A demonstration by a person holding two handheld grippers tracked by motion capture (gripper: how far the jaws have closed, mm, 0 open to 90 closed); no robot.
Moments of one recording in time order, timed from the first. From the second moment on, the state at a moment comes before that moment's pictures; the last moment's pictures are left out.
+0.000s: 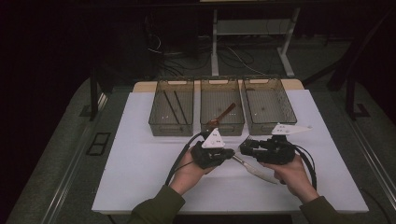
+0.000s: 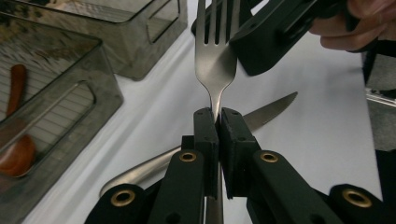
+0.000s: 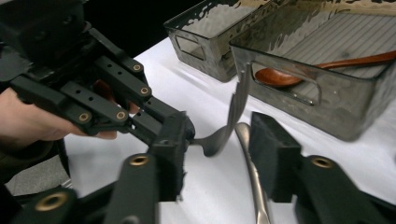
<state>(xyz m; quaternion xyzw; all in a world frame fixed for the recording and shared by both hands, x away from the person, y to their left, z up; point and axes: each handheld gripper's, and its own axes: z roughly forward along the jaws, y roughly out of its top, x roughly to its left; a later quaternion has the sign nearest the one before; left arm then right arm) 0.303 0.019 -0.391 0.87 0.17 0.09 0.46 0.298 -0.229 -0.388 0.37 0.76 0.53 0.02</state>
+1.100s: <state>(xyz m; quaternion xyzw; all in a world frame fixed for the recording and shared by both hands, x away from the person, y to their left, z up) 0.302 0.066 -0.393 0.85 0.19 0.08 0.49 0.318 -0.231 -0.364 0.36 0.76 0.54 0.07</state>
